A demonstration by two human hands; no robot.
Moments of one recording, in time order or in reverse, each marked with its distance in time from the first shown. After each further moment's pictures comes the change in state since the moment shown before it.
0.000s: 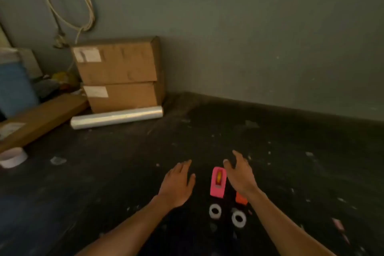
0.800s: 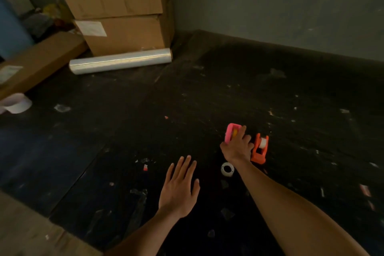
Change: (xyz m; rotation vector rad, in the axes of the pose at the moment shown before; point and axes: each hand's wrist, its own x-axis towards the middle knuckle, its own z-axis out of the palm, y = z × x) left_hand -0.065 -0.069 0.110 0.236 -0.076 -0.061; right_hand 0.040 0.051 0.100 -0.307 -0.101 0.329
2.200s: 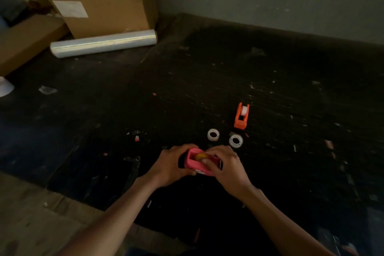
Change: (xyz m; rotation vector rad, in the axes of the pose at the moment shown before) left_hand -0.036 0.006 -0.044 -0.496 -0.283 0.138; right_hand -0.148 0.100 -0.014 0.156 -0.167 -0.690
